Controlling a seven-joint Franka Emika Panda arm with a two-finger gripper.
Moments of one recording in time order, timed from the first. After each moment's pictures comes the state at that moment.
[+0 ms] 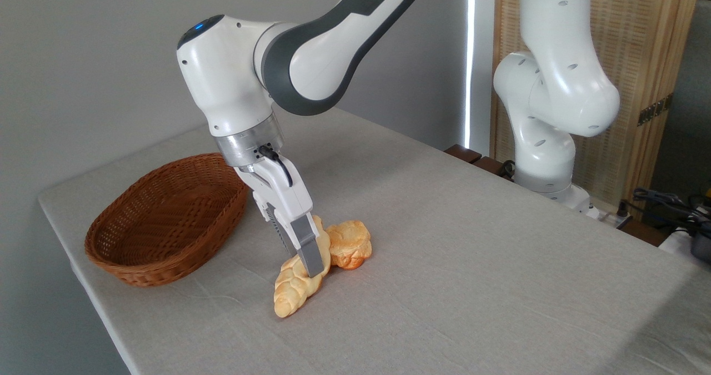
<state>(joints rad) -0.20 0.10 0.01 -1.96 0.16 1.93 0.62</state>
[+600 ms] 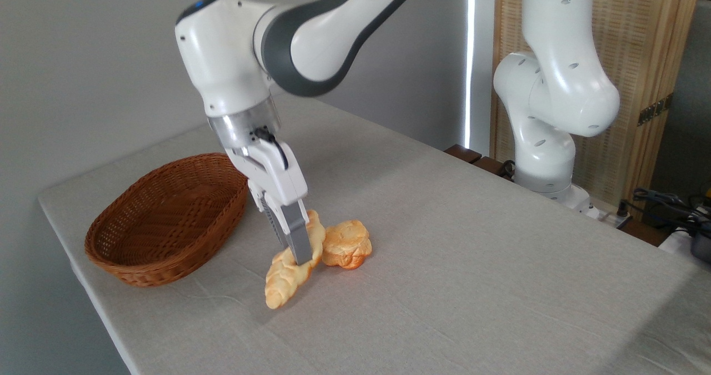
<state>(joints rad) -0.20 0.06 0.01 -1.94 0.16 1.93 0.62</state>
